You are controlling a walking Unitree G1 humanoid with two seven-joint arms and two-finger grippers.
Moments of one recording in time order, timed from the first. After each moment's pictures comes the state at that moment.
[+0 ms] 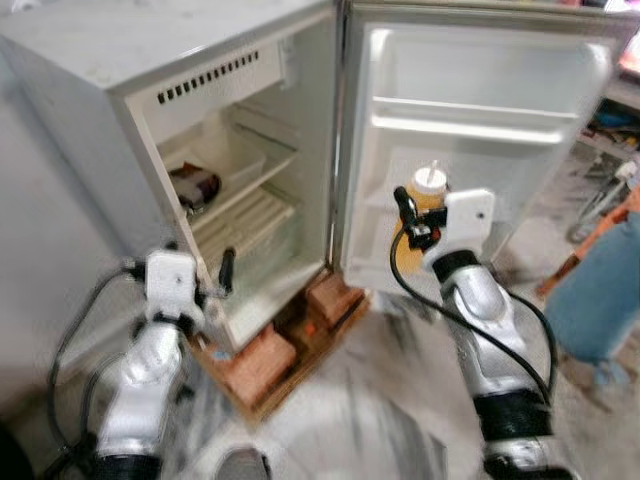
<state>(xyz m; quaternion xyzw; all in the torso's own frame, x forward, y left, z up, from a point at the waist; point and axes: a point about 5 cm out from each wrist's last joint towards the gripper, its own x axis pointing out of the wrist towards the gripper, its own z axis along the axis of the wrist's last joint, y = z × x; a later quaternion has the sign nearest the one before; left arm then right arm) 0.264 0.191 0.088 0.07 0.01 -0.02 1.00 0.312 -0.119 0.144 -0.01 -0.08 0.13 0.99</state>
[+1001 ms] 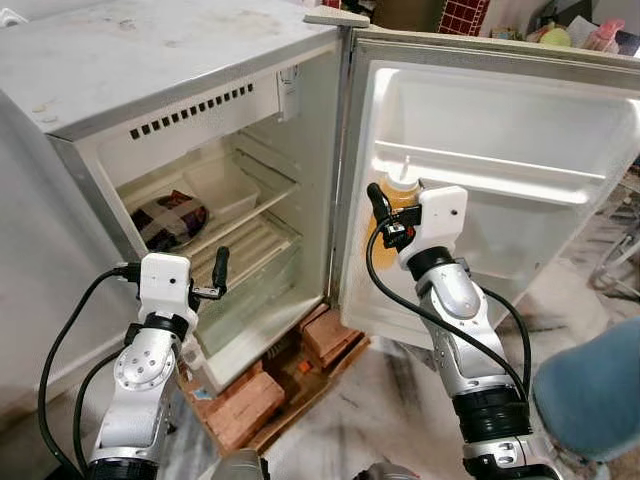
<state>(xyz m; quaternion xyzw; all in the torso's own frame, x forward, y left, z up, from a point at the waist) 0.260 0.183 0.086 0.07 0.00 -0.03 1.00 0.314 -0.119 0.147 -0.01 -0.09 0.12 0.99</state>
